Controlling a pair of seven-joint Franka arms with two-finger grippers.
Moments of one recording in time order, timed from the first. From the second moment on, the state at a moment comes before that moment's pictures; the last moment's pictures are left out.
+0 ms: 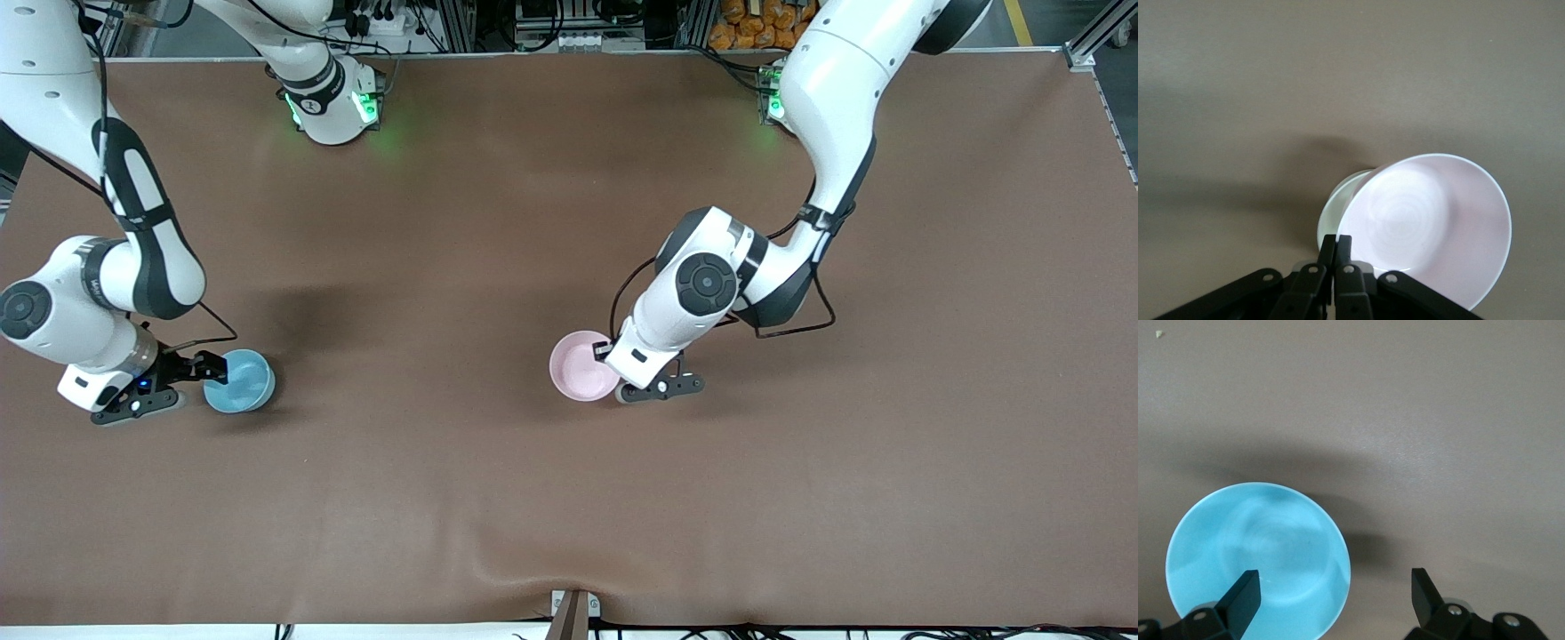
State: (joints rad) left arm -0.44 0.71 -0.22 -1.44 -0.08 2.25 -0.72; right arm -0.25 0.50 0.04 -1.93 -0.06 2.49 -0.45
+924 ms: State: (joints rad) left arm -0.45 0.73 -0.20 -1.47 -0.08 2.26 -0.70; right arm -0.26 0.56 0.04 -1.93 -0.06 2.49 -0.39
